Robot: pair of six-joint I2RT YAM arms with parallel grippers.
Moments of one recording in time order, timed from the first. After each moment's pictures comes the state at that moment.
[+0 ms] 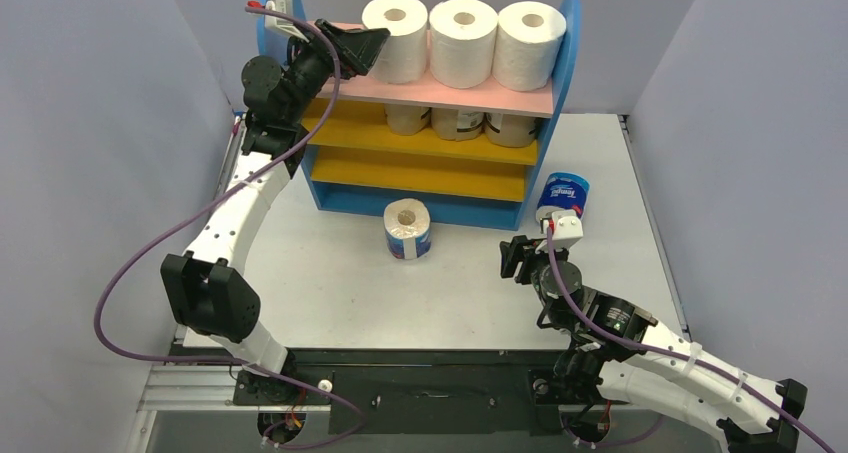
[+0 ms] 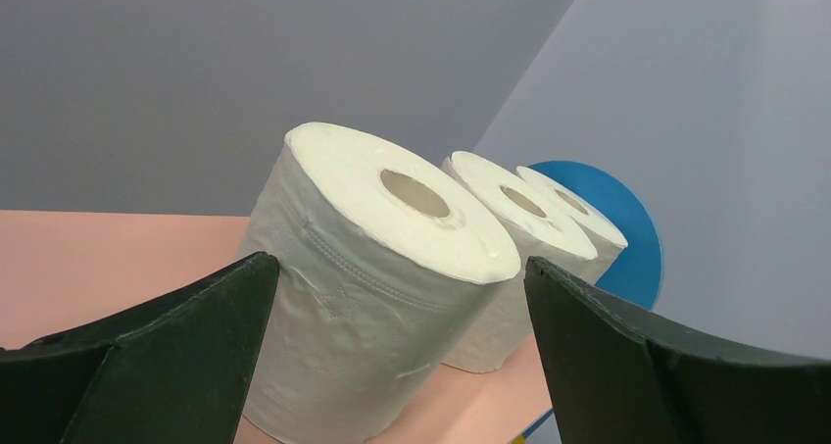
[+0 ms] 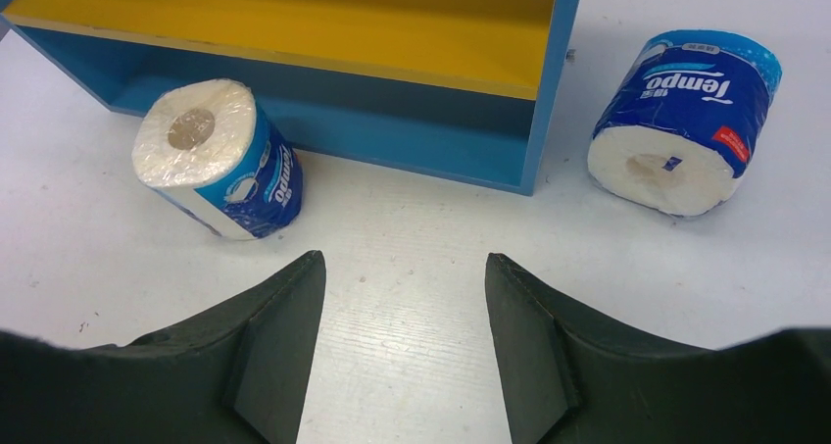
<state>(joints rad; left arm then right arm) -0.25 1.62 1.64 0.42 0.37 -0.77 1.00 0.62 0.62 -0.35 0.74 0.38</state>
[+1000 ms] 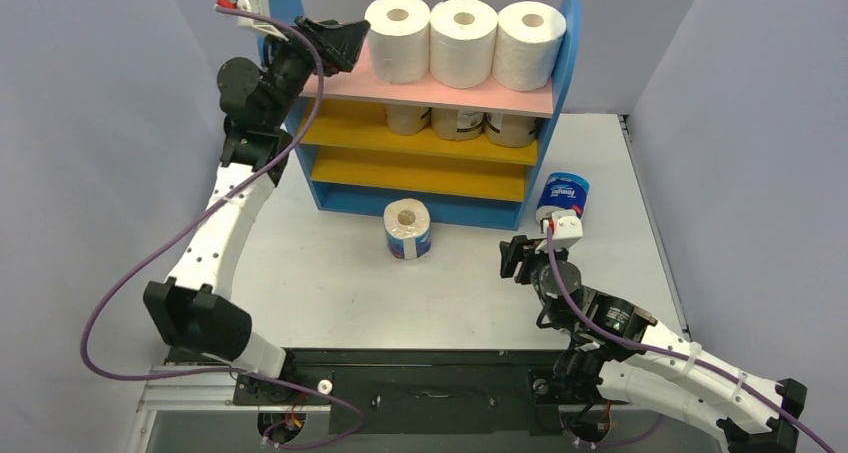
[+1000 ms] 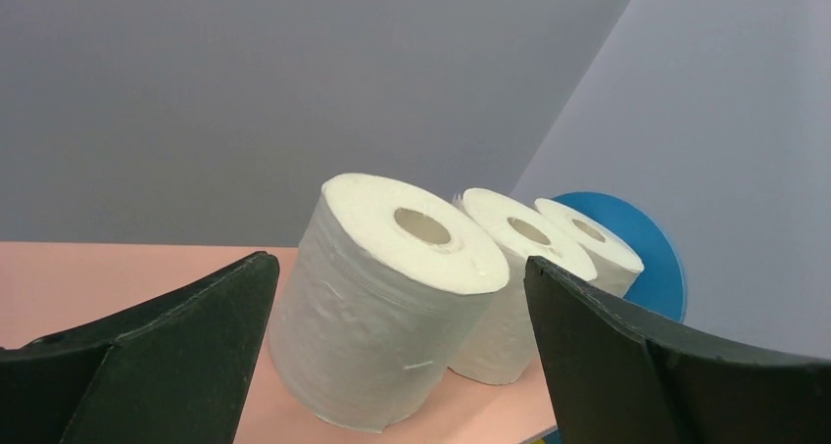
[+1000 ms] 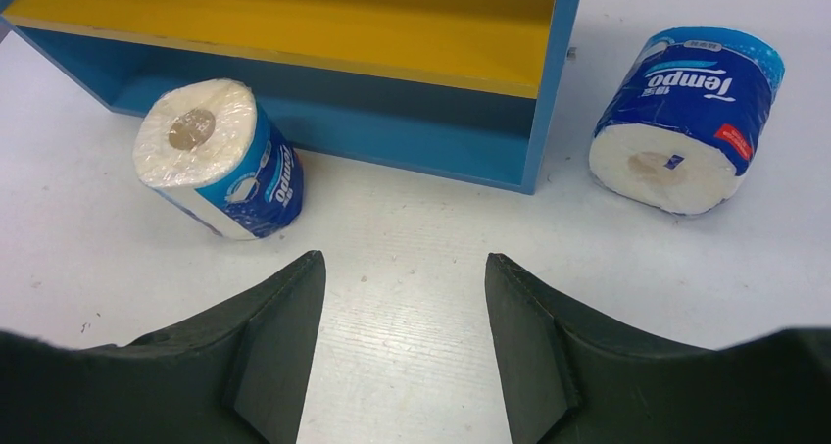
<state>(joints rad) -0.23 1.55 1.63 0.37 0.31 -0.69 1.00 0.62 0.62 -0.35 0.74 0.38</state>
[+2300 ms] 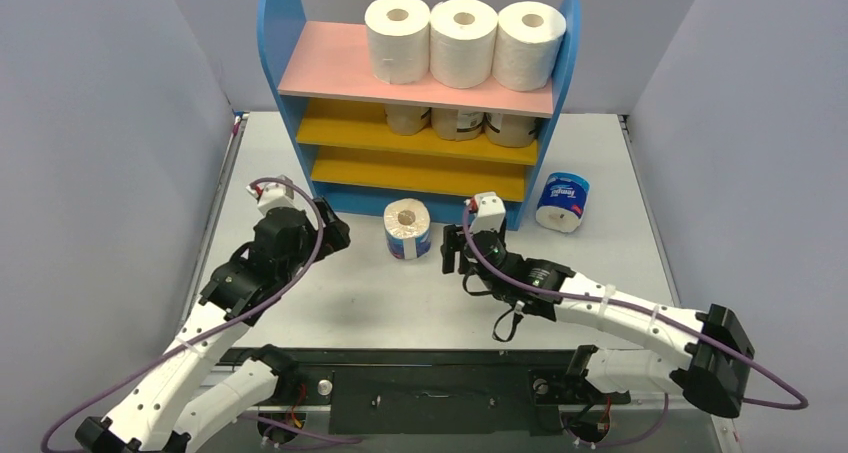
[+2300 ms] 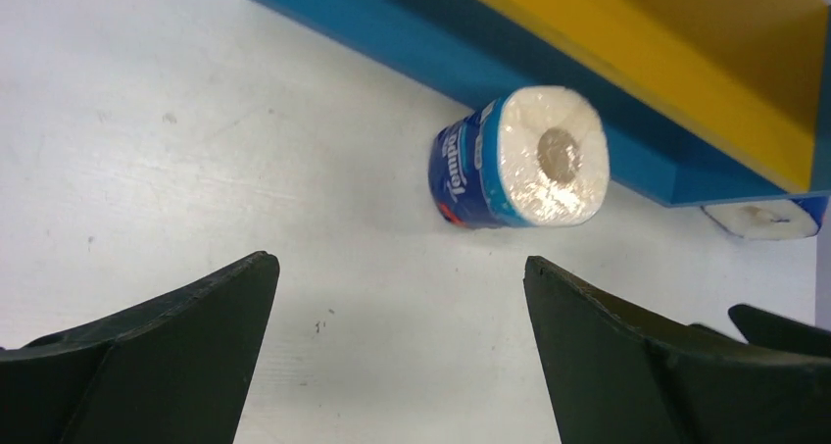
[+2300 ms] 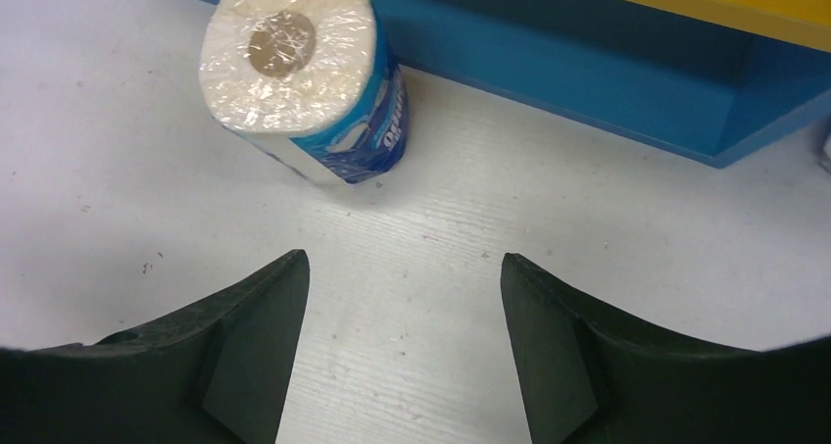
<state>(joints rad) -0.54 0.79 0.90 -0.67 -0.37 -0.74 1.00 1.11 0.77 -0.24 0.54 0.52</state>
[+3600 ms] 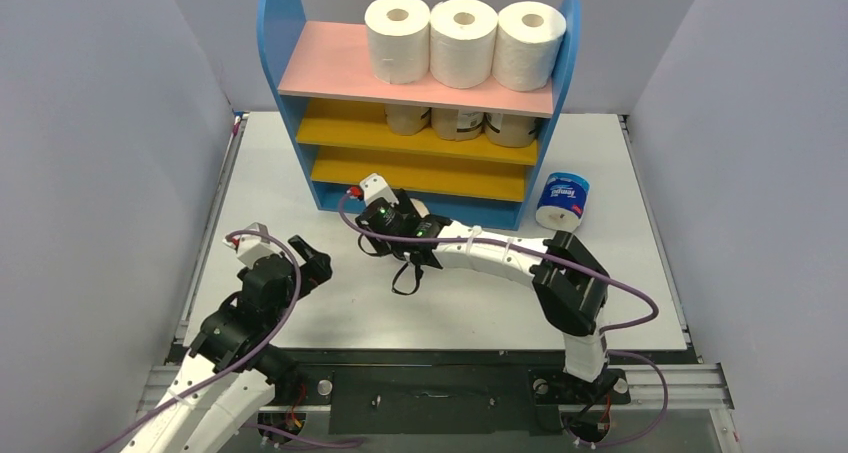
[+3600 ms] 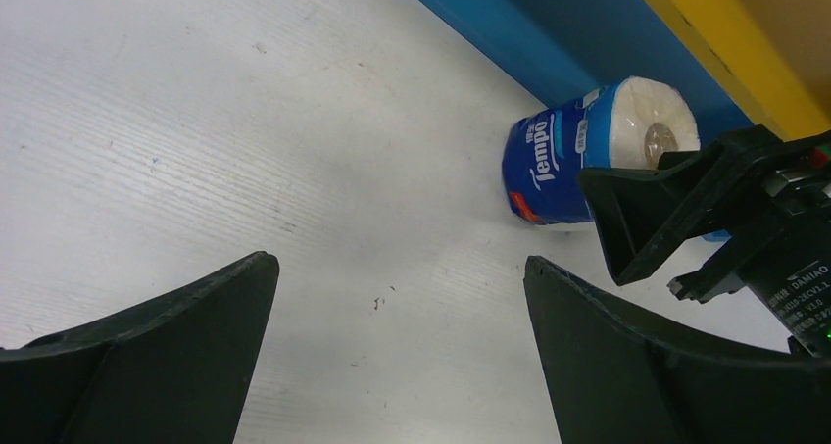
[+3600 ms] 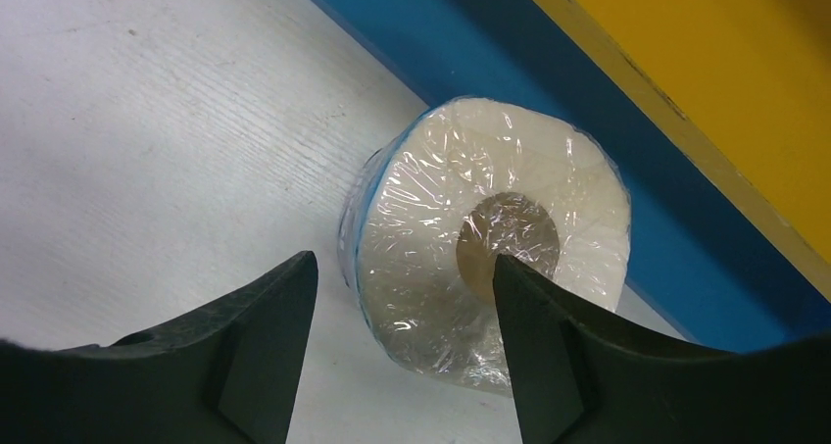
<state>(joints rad) -0.54 0.44 0.58 -0.72 -0.47 -0.88 1.05 1.91 1.47 -0.34 0.50 0.16</state>
